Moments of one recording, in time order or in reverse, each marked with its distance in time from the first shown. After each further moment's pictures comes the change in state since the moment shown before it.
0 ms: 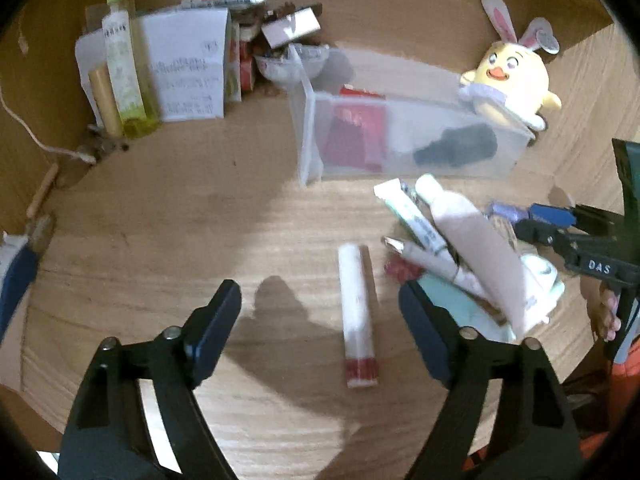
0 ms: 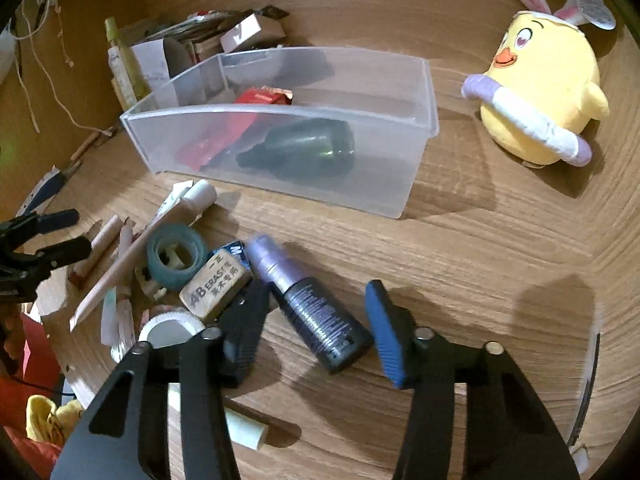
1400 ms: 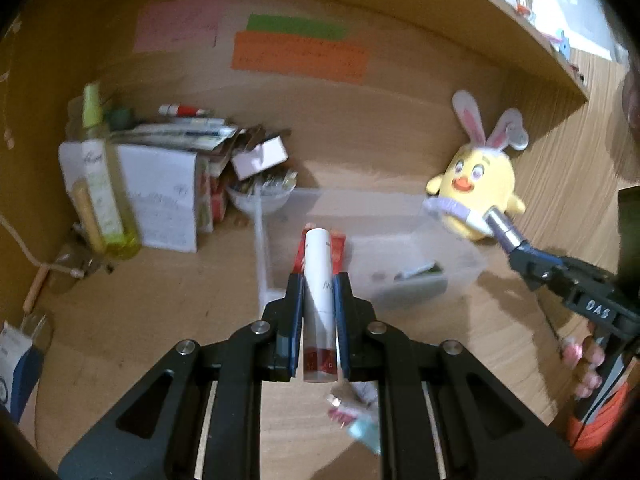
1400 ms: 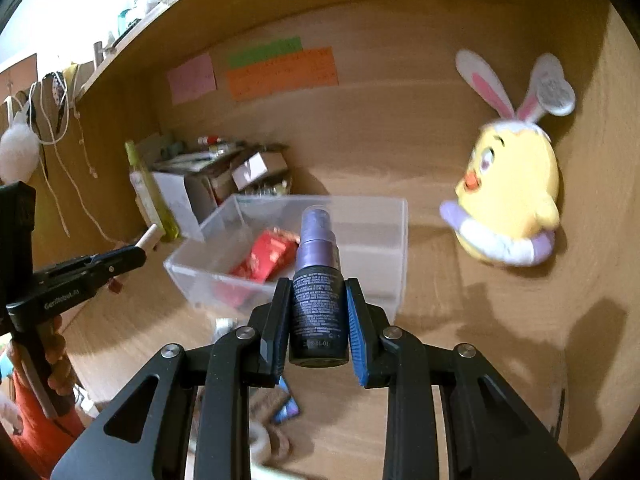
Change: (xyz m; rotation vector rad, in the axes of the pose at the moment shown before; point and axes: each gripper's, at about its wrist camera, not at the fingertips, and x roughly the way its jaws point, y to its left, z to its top) left arm -0.047 -0.020 0.090 -0.003 -0.305 -0.092; right arm -0.081 -0.001 0.057 0.086 -0.340 0.027
